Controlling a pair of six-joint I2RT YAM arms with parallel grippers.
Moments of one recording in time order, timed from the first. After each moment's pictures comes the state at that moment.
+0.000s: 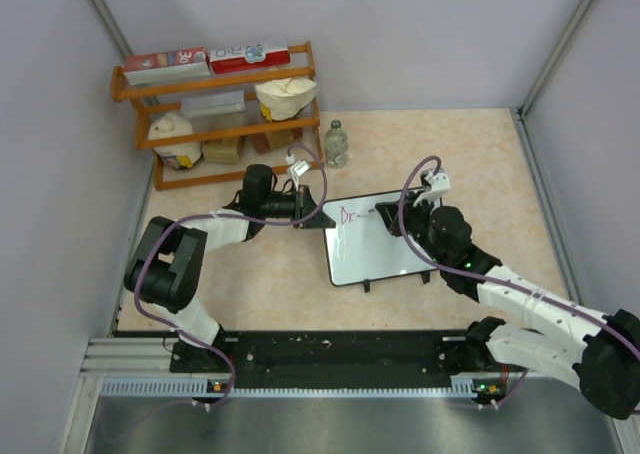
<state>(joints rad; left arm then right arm) -0.36 1.66 0.82 0.38 1.03 -0.54 0.69 0.98 0.52 0.32 0.18 0.47</state>
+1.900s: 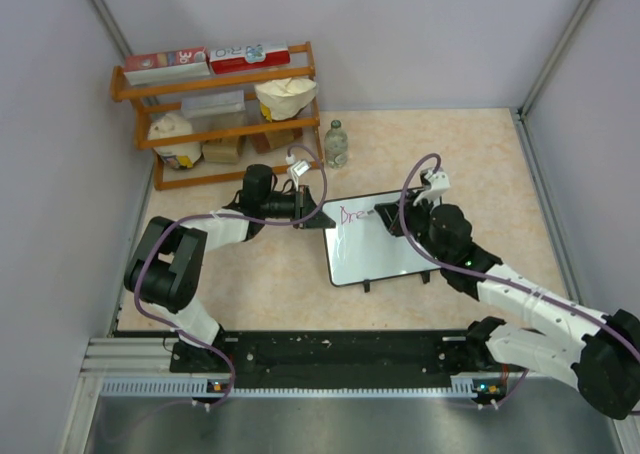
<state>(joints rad) -0.36 1.66 0.82 0.38 1.03 -0.53 0.67 0.99 0.54 0.30 0.13 0.49</state>
